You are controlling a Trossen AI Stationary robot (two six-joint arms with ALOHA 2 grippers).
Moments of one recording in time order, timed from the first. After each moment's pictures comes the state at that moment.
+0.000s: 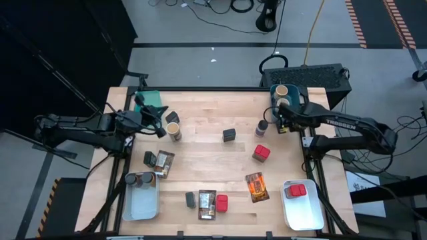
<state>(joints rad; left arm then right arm) -0.02 0.76 0.73 -0.39 -0.70 0.11 -0.53 1.03 0.64 -1.13 0.29 0.88</state>
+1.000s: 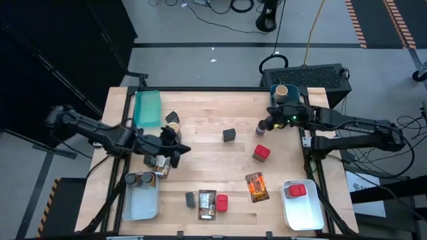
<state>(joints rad) -0.29 1.08 0.74 -0.20 -0.35 -0.89 -0.22 0.84 0.75 -0.56 0.45 0.52</state>
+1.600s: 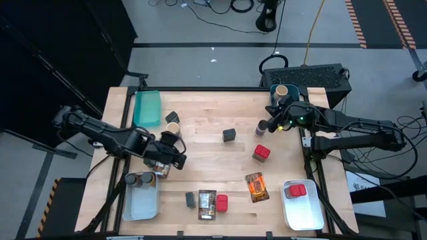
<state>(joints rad) -0.32 1.24 0.97 -0.74 -0.26 -1.34 -0.19 0.78 0.75 -0.48 0.44 0.40</state>
